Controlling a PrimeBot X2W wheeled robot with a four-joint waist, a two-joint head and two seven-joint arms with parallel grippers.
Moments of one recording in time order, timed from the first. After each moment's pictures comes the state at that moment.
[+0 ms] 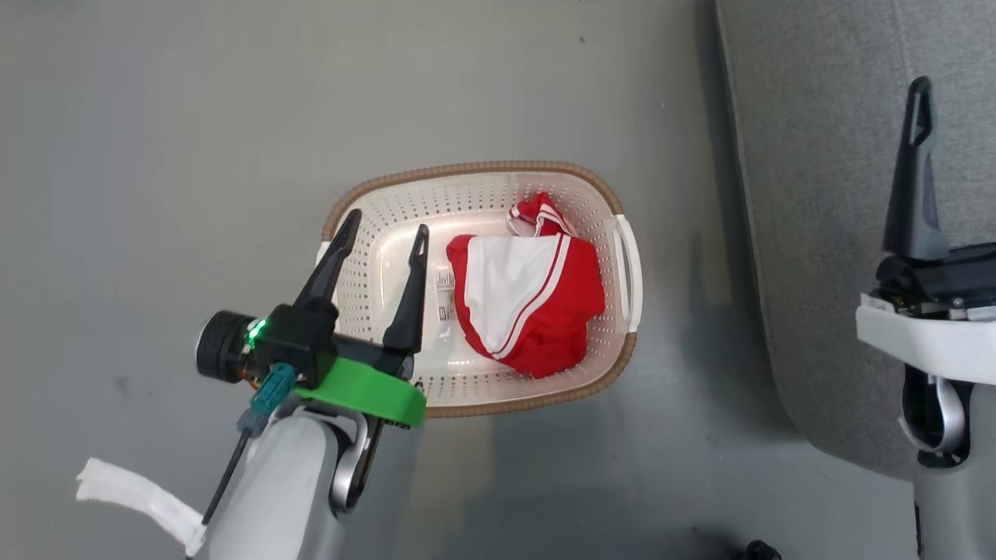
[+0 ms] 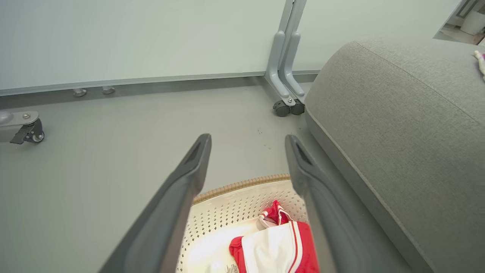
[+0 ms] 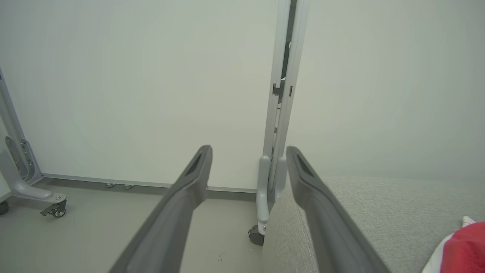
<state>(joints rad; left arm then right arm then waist) -0.34 0.05 -0.31 0.23 -0.18 -0.07 -0.26 -0.26 -0.11 -0.10 -0.27 0.07 0.13 -0.26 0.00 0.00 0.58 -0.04</state>
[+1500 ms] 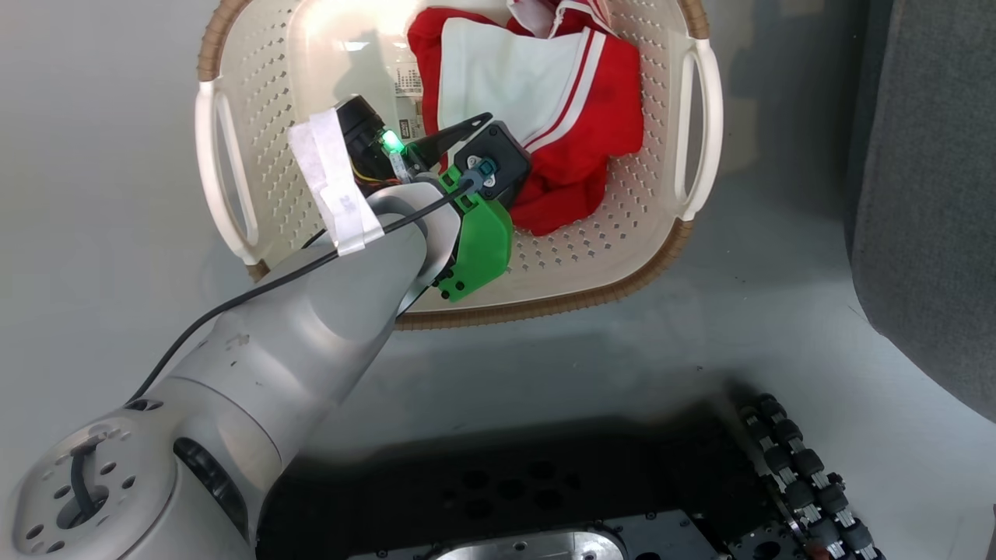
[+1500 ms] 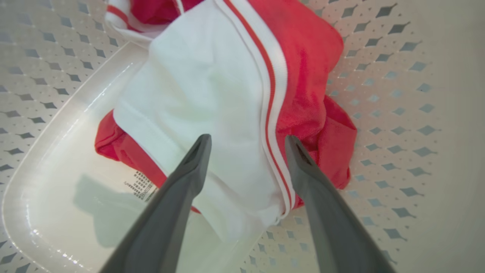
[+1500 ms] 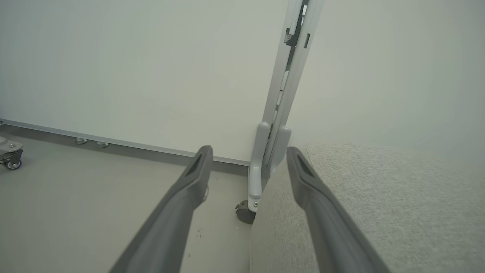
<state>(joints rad) -1.17 0.05 -1.25 0.99 -0.55 -0.11 -0.09 -0.43 -0.14 -0.21 -0.56 0.05 0.13 -0.26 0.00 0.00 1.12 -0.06</state>
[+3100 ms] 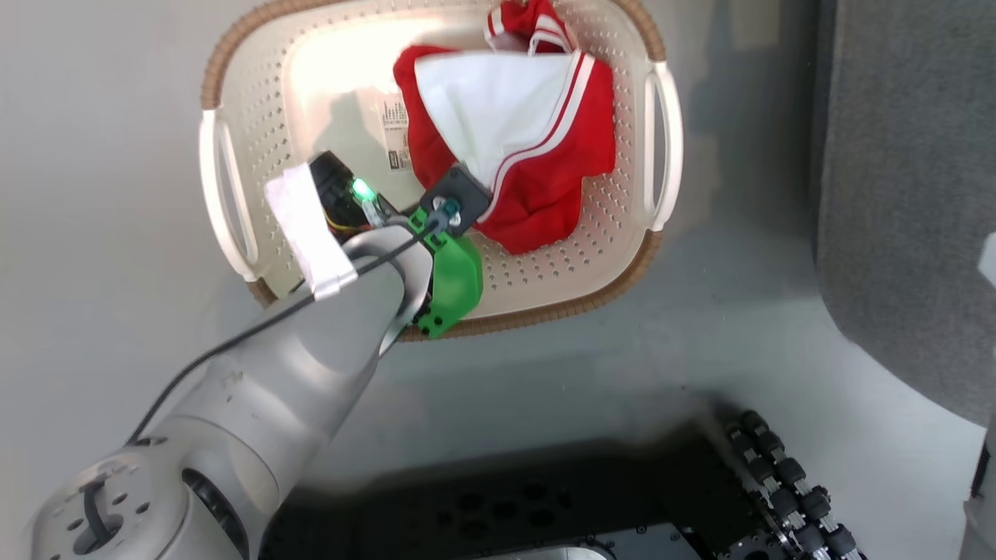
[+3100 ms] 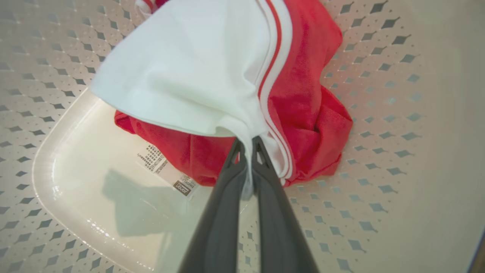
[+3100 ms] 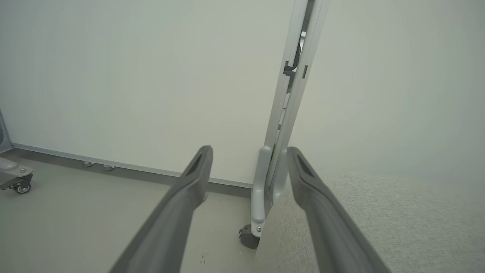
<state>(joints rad) -1.09 0.05 -1.25 1.08 -0.58 -0.06 -0.16 -0.45 -0.11 -0.15 -0.56 0.03 0.13 -0.26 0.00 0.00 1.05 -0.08</state>
